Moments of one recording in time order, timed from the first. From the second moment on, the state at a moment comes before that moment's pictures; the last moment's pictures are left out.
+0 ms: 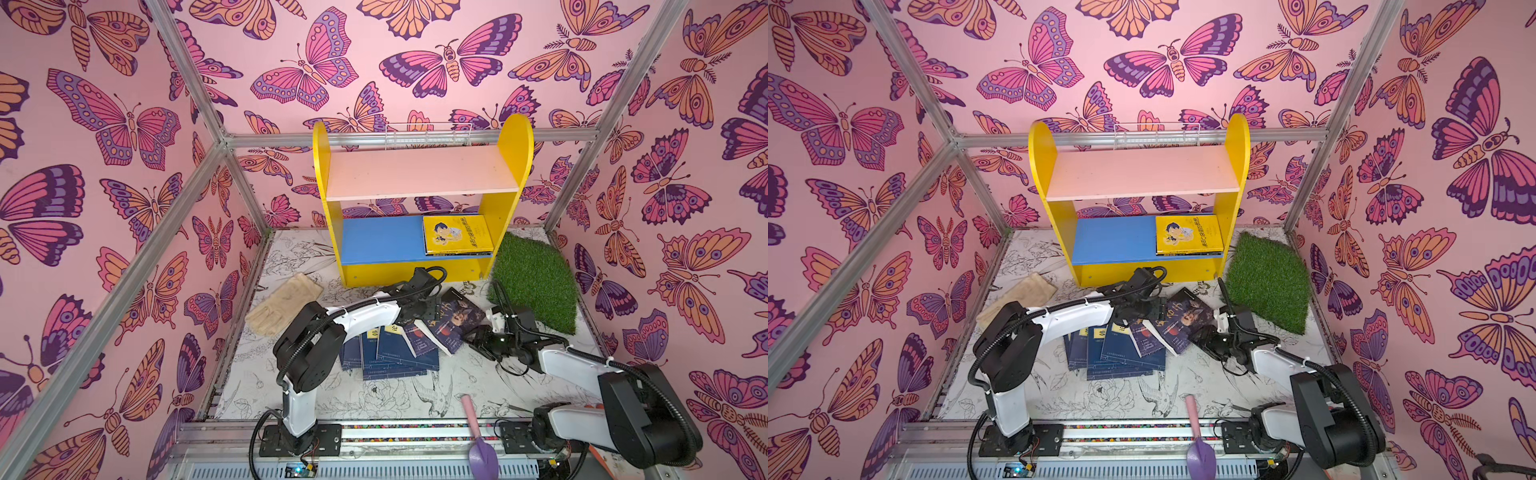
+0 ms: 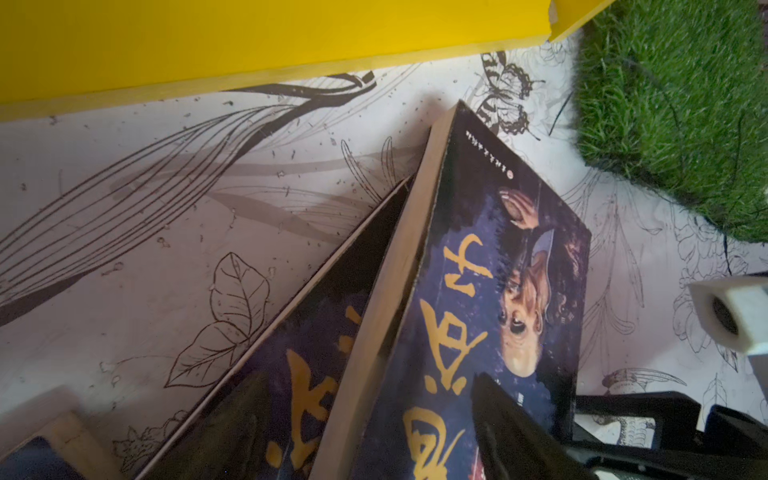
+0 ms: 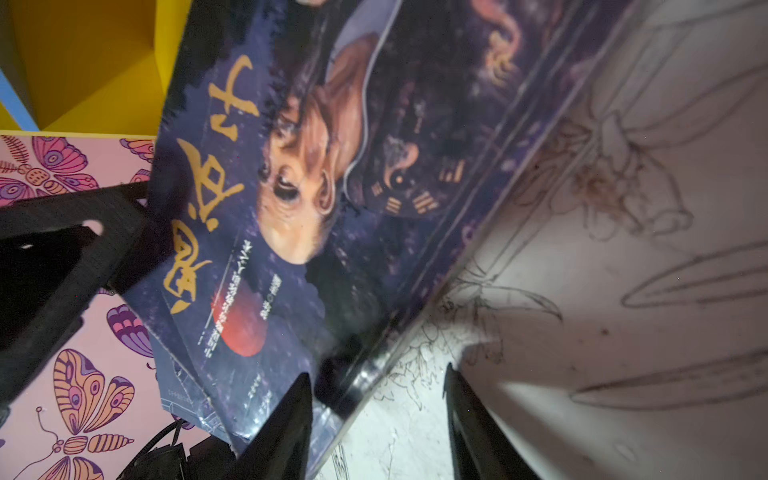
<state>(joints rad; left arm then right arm) -0.81 1.89 1.31 -0.37 -0.01 -0.61 0.23 1.28 0.35 0.06 -0.57 0.79</state>
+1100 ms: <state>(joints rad) -0.77 1.82 1.17 -0.22 0.07 -0.63 0.27 1.37 0.25 0.63 -0.58 1.03</state>
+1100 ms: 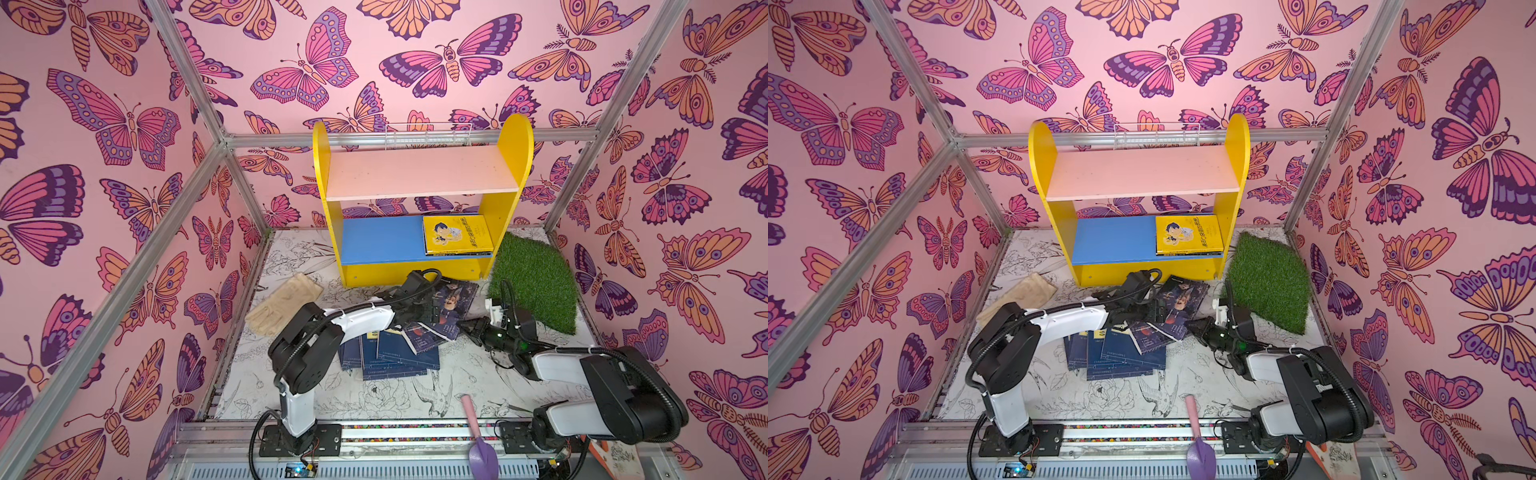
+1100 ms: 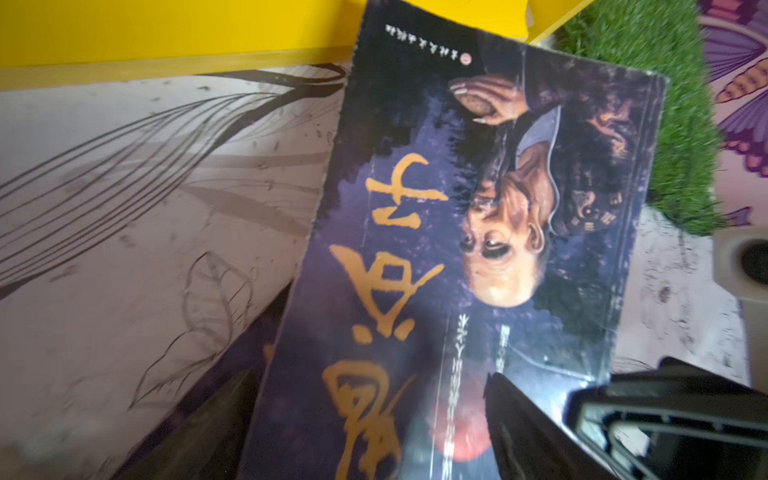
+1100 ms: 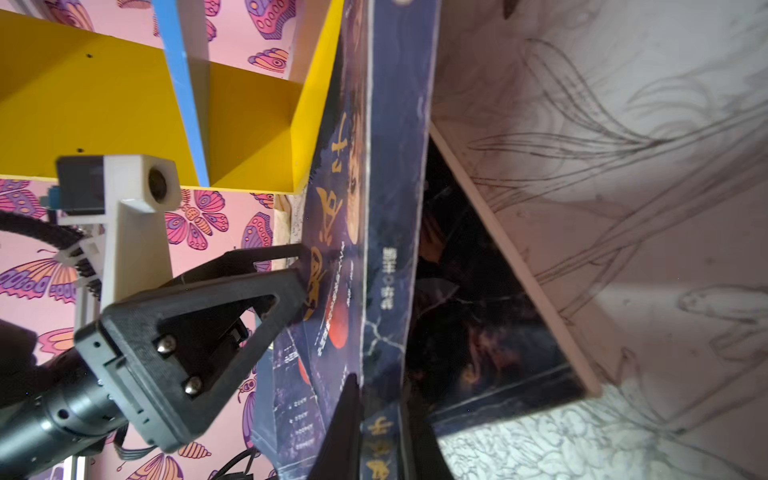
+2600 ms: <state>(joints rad) -0.67 1.58 0.84 0.65 0.65 -1.09 0.46 1.05 0.50 0.59 -0.12 1.02</state>
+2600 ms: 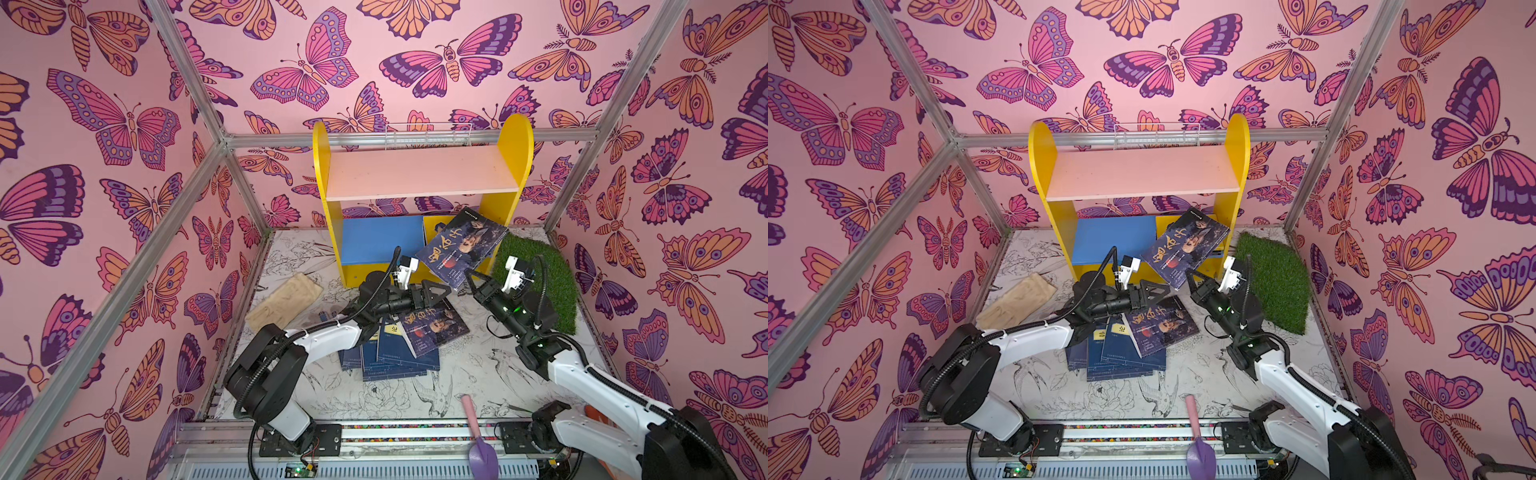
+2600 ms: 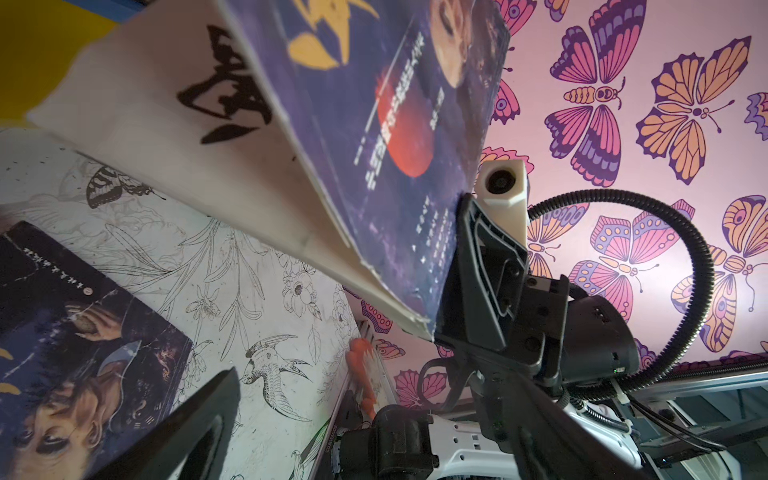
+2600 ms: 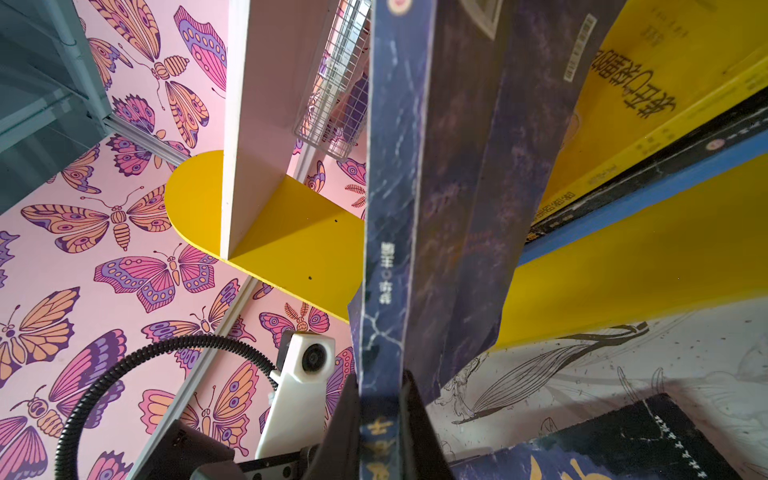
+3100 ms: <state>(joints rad) -0.67 1.62 0.85 0.78 0.59 -1.18 0.60 1.12 0.53 0.65 -0.08 1.02</state>
